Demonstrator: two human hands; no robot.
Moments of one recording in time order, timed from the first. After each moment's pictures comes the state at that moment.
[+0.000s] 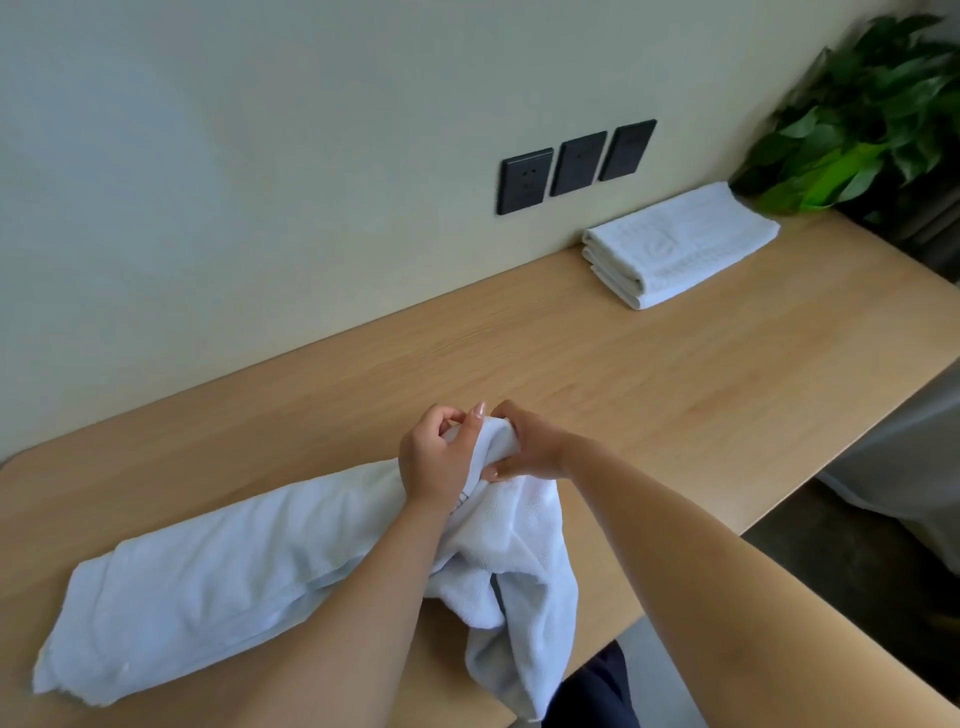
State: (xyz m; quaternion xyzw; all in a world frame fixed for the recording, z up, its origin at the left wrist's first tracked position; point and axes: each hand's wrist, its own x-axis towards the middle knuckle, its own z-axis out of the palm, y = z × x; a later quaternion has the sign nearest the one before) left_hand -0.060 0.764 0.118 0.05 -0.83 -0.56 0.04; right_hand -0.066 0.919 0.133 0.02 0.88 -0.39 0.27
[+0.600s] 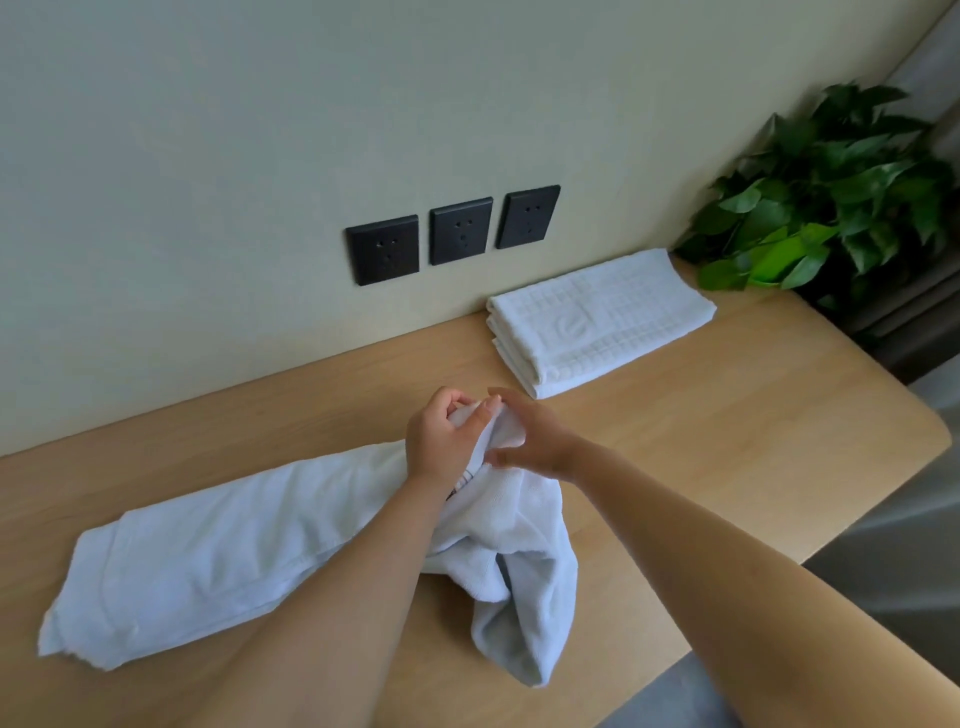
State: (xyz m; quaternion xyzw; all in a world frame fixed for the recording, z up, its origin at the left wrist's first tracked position) left_hand -0.189 1.001 0.128 0.03 -0.82 -0.57 -0.01; right_hand -0.183 1.151 0.147 0.00 0.91 -0.37 0.20
